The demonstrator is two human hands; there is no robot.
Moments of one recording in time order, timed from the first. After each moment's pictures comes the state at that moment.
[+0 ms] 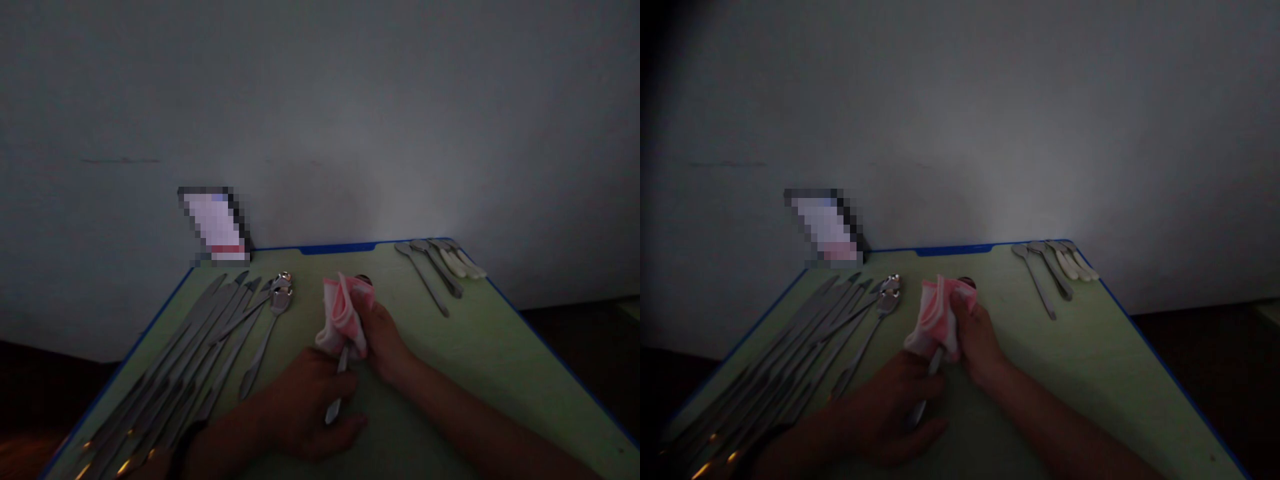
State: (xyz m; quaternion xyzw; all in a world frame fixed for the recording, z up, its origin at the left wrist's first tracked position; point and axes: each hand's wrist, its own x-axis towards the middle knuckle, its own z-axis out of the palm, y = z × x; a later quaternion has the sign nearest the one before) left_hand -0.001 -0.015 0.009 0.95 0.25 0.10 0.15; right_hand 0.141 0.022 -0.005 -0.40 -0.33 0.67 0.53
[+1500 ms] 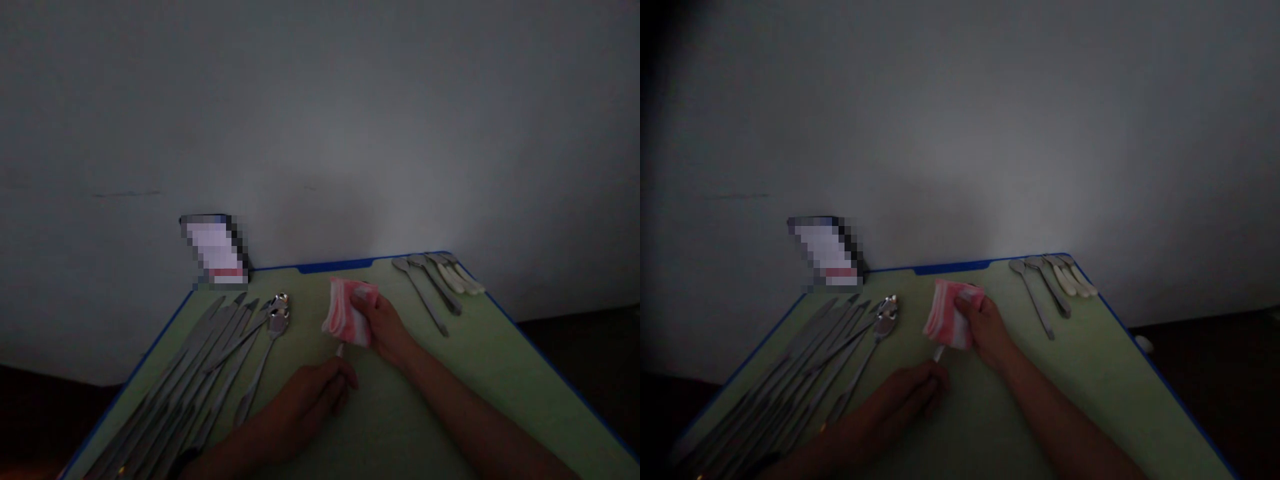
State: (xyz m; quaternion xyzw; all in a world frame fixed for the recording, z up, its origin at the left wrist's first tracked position) left_hand 0.000 -0.005 0.011 0.80 0.38 0.16 0.44; right_hand 0.164 0.072 -0.019 -0.36 -0.32 0.68 0.56
